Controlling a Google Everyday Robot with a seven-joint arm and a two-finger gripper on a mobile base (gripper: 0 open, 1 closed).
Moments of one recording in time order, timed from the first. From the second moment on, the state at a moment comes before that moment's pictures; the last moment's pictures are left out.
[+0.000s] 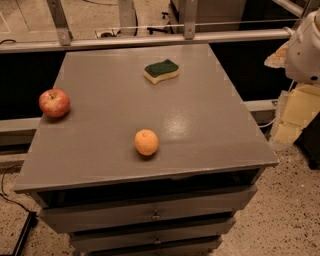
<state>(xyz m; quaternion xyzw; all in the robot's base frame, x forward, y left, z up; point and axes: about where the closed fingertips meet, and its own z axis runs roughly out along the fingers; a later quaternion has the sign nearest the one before) 0.438 -0.216 0.978 -0.60 0.78 -0.04 0.16</state>
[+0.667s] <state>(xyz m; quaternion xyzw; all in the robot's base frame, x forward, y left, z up) 0.493 -0.210 0.967 -0.60 0.77 -0.01 0.23</state>
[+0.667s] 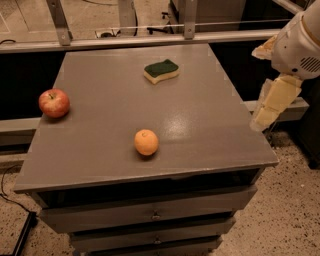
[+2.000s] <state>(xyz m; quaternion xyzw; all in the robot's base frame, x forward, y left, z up) 0.653 -0.156 0.930 -0.57 0.69 0.14 0.41</state>
